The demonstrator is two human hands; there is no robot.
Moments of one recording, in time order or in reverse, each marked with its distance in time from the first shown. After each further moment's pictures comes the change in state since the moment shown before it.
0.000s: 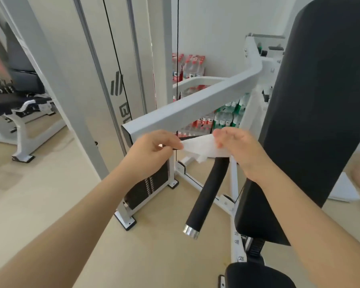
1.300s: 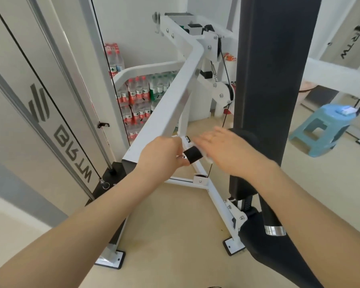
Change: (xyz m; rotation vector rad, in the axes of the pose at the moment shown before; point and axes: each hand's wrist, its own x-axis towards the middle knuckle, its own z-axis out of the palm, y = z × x) left_hand 0.108 -0.101 -0.032 0.488 -0.420 0.381; right_hand 0.065 0.000 0.114 -1.436 -0.035 0.103
